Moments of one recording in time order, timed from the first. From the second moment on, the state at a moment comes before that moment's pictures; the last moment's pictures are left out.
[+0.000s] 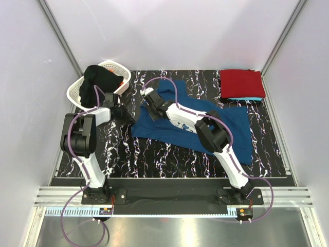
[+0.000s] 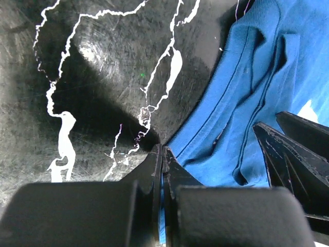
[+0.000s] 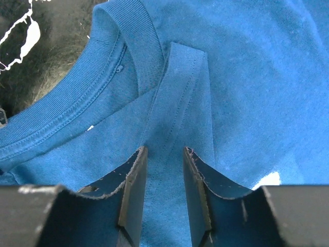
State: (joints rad) left arm -0.07 1.85 1.05 -0.21 0.34 -0.64; right arm 0.79 2.37 1.90 -0.37 0.22 0.09
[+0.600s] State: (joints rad) left arm -0.10 1.86 1.07 -0.21 0.29 -0.62; right arm 0.79 2.37 1.90 -0.37 0.23 0.18
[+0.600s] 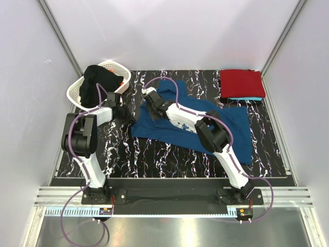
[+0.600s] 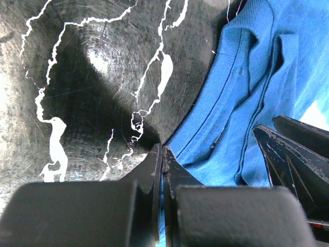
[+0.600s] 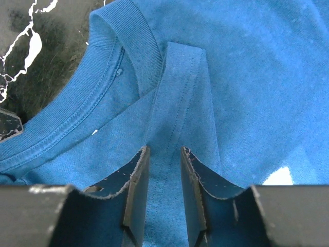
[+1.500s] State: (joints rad) left arm -0.10 1.86 1.07 -0.21 0.28 -0.61; right arm 0.81 2.37 1.90 -0.37 0.26 0.24
